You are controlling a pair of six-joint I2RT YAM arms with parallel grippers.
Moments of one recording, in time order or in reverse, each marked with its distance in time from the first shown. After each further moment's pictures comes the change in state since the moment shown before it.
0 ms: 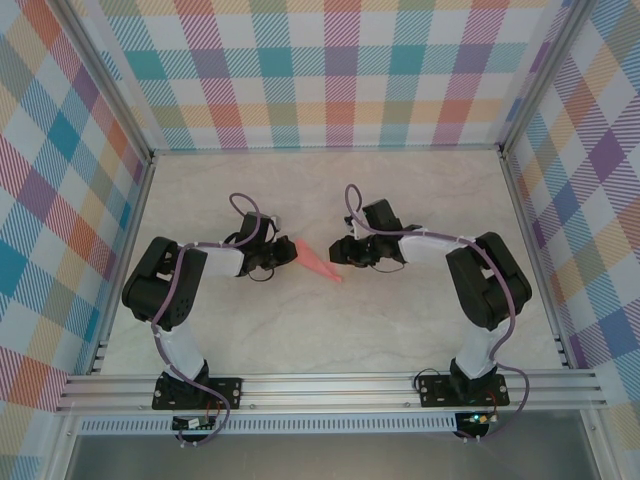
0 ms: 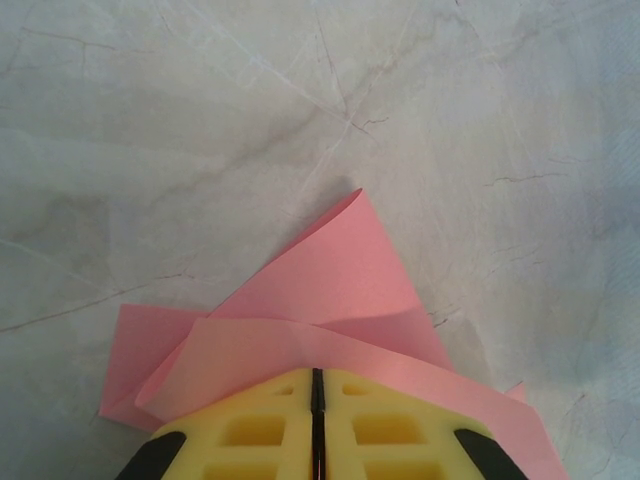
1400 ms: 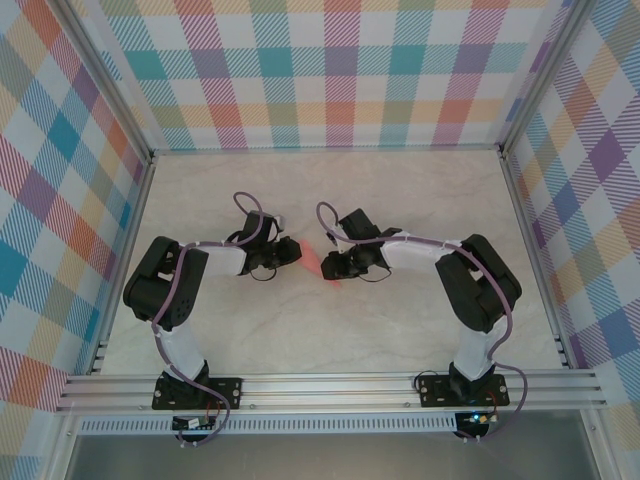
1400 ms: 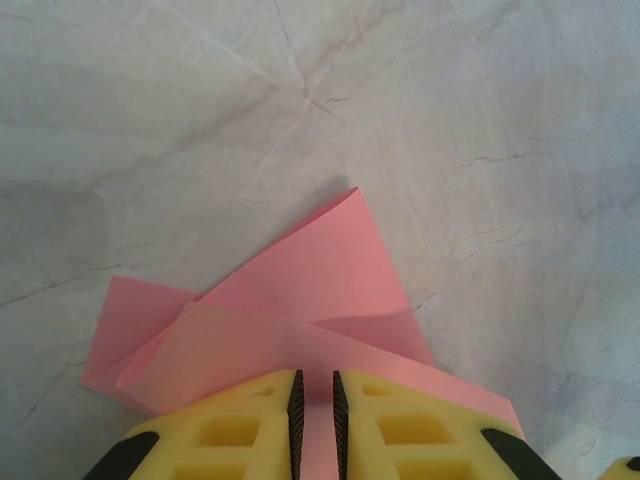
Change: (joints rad) left arm -0.019 0.003 0.027 -0.039 0.019 0.009; right arm 0.145 0.022 0.066 -0.172 0.196 -0.111
